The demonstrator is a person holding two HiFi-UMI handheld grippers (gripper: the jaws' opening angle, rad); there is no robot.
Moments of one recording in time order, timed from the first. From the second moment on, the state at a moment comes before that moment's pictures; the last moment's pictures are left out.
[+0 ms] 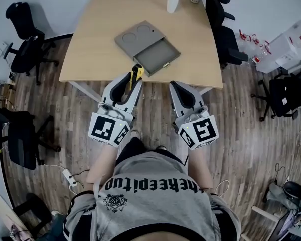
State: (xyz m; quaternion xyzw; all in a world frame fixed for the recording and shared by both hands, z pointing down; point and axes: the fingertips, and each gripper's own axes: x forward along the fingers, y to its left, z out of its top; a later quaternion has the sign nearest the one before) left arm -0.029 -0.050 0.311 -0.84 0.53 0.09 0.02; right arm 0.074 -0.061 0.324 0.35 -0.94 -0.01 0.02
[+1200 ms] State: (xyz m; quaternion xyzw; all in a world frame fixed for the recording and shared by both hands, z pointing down) left arm 0.033 0.044 0.292 -0.80 0.58 0.12 0.05; right arm 0.134 0.017 0.317 0.29 -0.96 -0.02 -0.01
